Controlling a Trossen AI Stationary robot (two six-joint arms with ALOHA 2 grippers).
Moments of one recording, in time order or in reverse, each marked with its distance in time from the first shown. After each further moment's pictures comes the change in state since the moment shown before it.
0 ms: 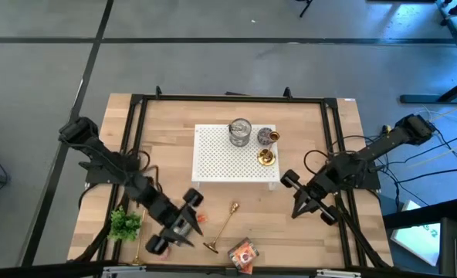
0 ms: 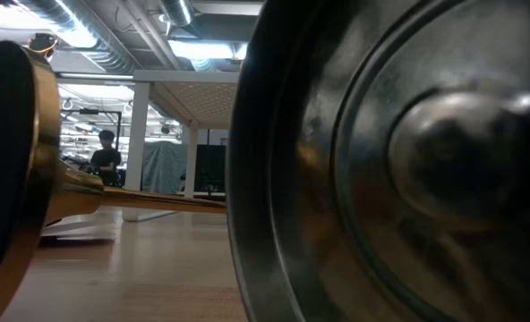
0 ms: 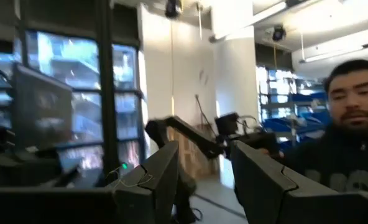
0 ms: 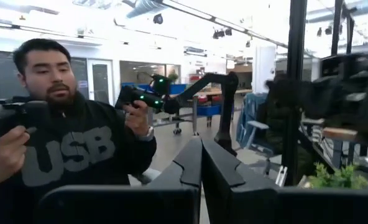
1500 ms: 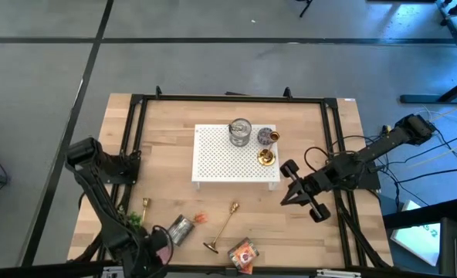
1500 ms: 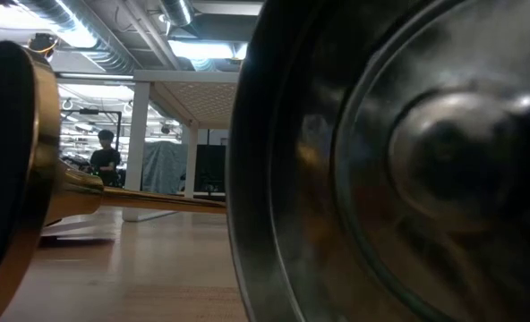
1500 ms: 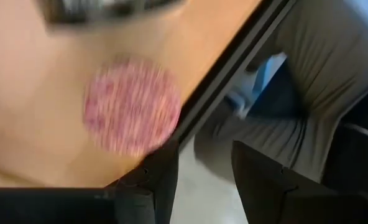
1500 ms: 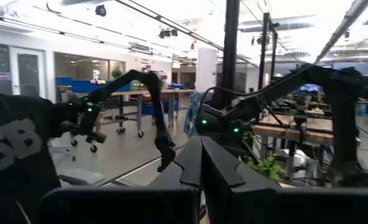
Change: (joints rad) left arm -0.414 0.268 0.362 -1.648 -0.072 -1.845; right arm -0.001 0.000 0.000 -0.022 0.250 -0.101
